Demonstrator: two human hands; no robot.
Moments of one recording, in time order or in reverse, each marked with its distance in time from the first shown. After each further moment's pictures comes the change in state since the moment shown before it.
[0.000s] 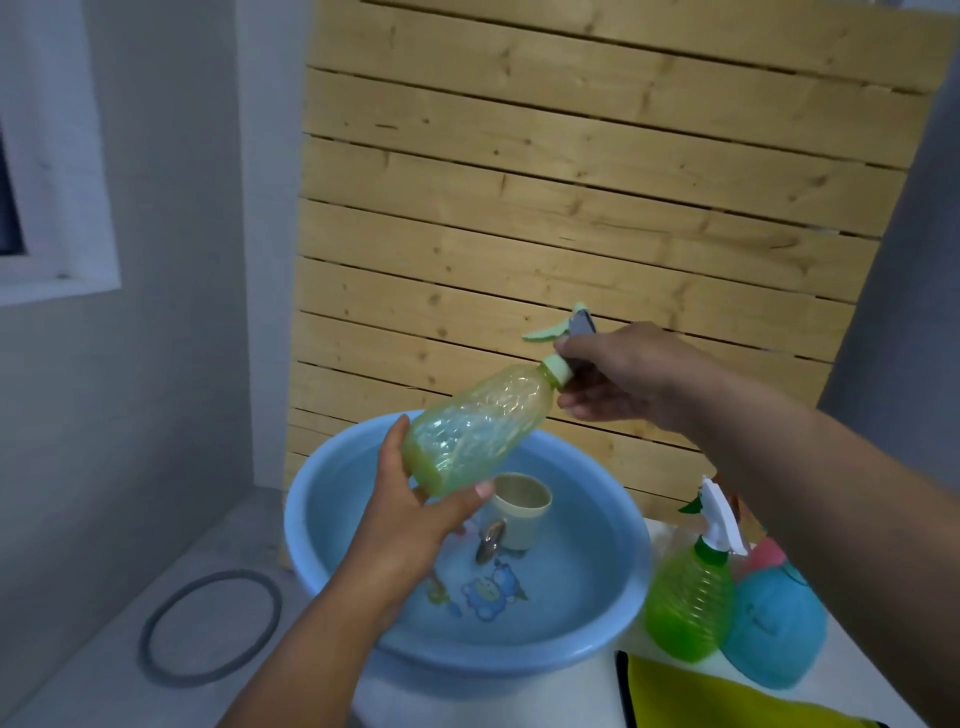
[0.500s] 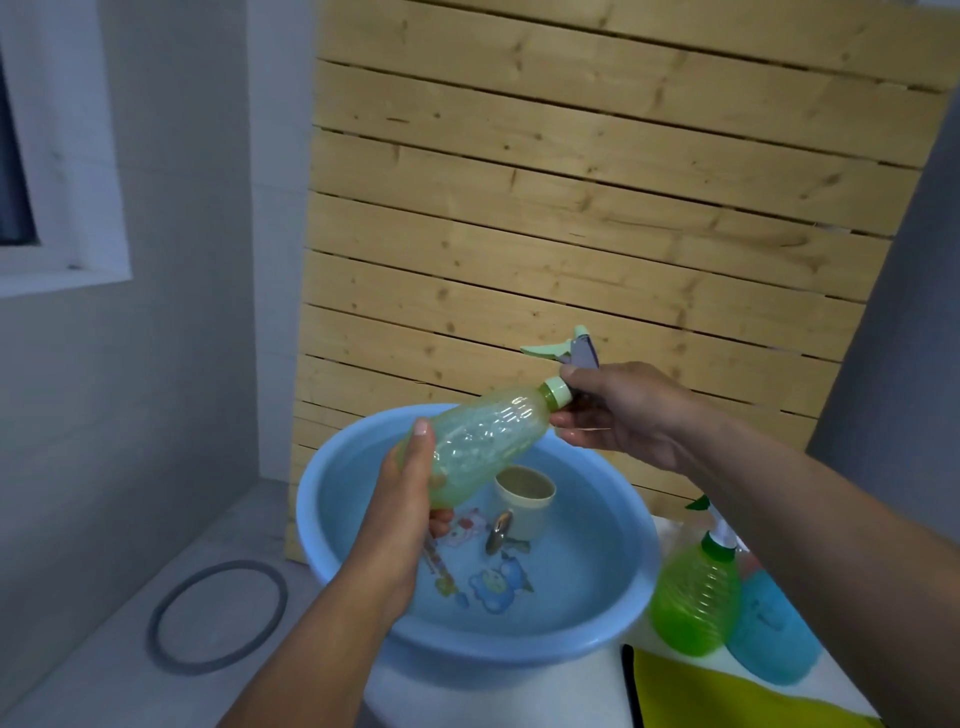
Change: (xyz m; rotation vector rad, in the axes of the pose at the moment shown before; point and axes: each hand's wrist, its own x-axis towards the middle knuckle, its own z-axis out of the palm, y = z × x) left_hand 0.005 0.003 0.001 -0.131 0.173 -0.206; right_hand 0.006 0.035 0.013 0.222 -0.127 0.041
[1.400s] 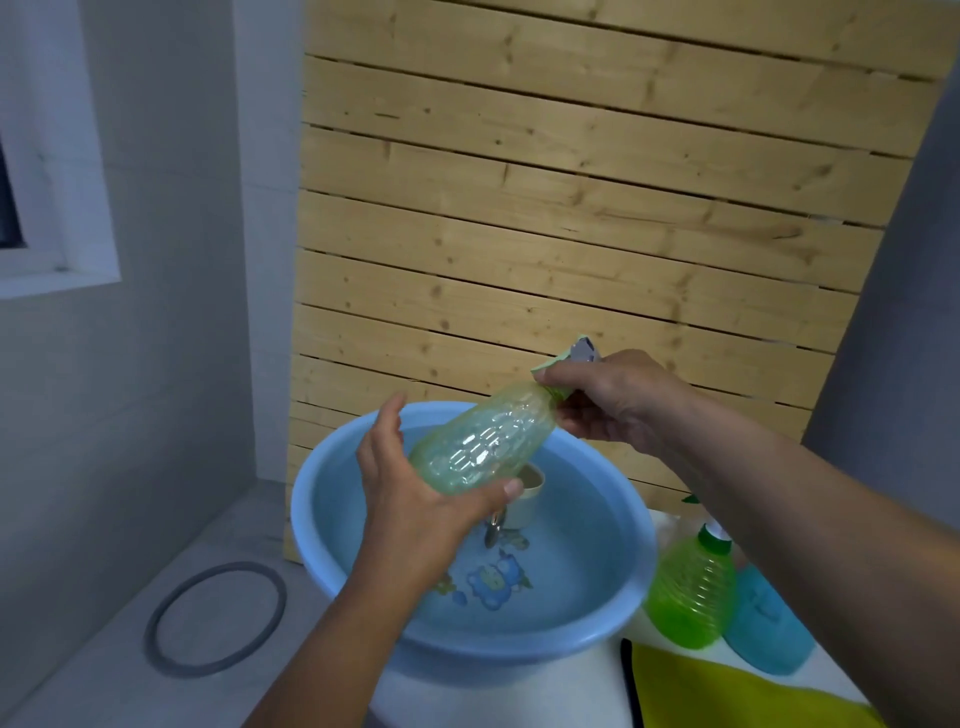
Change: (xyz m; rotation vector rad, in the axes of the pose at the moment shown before) left_hand -0.015 0.003 0.004 0.393 0.015 0.373; right_hand 0.001 -0.006 0.012 -0.085 0.178 -0.036
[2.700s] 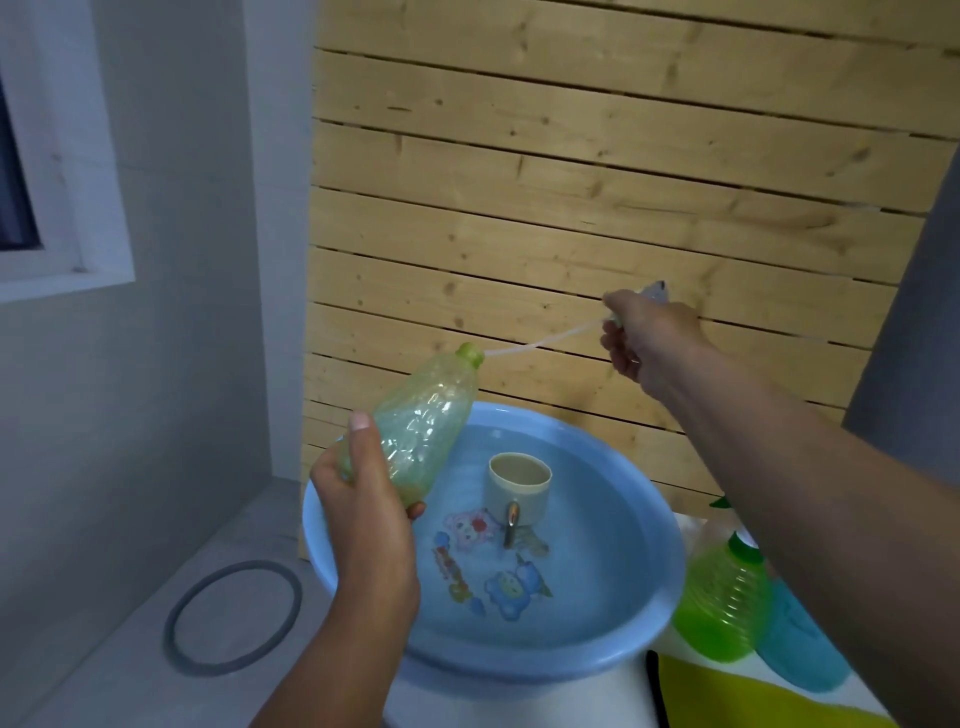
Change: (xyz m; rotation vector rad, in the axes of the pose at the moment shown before) left_hand 0.016 -0.005 -0.007 -0.525 0.482 -0.319; right_hand 0.063 -0.019 -0.008 0.244 0.270 -0.065
